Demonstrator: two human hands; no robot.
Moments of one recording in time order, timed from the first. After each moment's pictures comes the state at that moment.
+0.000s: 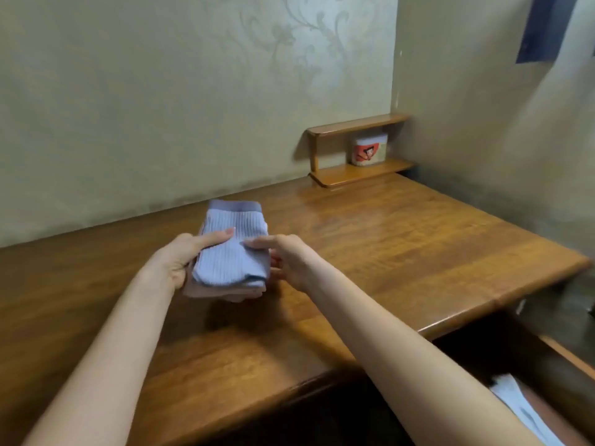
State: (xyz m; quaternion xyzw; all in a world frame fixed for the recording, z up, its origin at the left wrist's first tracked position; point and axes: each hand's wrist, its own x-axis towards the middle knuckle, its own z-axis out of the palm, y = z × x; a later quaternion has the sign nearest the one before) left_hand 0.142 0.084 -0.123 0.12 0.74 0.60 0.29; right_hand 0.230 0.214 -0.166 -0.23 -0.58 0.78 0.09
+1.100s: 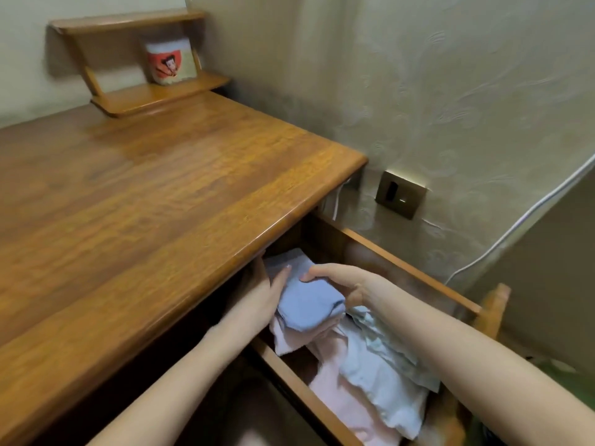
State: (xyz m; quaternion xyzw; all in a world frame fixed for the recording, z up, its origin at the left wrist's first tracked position) left_hand 0.396 0.255 -0.297 0.50 0.78 0.25 0.28; right_hand 0.533 0.367 -0.340 -0.47 -0.38 0.80 -0.01
